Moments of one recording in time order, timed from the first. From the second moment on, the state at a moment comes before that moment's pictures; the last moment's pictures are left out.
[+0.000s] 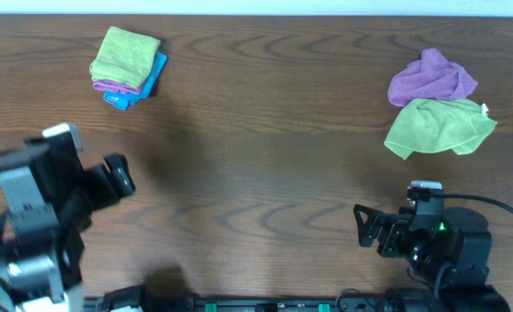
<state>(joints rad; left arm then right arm) 0.22 0.81 1.04 -1.02 0.12 -0.15 0.01 0.46 0.65 -0.96 -0.28 0.26</state>
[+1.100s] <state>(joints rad) 0.03 0.09 0.25 -0.88 0.13 0.08 0.01 0.46 0.65 -0.96 -0.28 0.26</state>
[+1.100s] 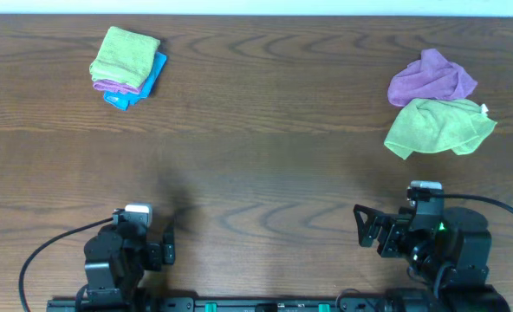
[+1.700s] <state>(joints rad) 0.05 0.08 0.20 -0.85 0.10 0.15 0.01 0.46 0.65 -0.96 -0.28 0.26</state>
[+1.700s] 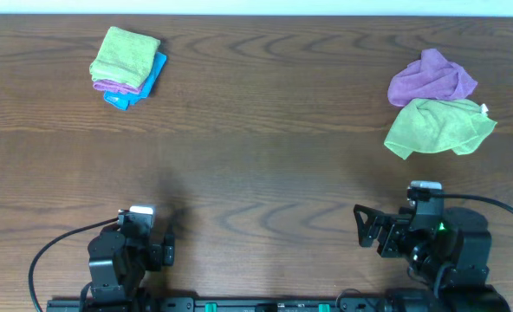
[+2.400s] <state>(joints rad) 0.05 0.08 0.20 -0.85 -0.01 0.02 0.01 0.46 0.65 -0.96 -0.28 0.26</state>
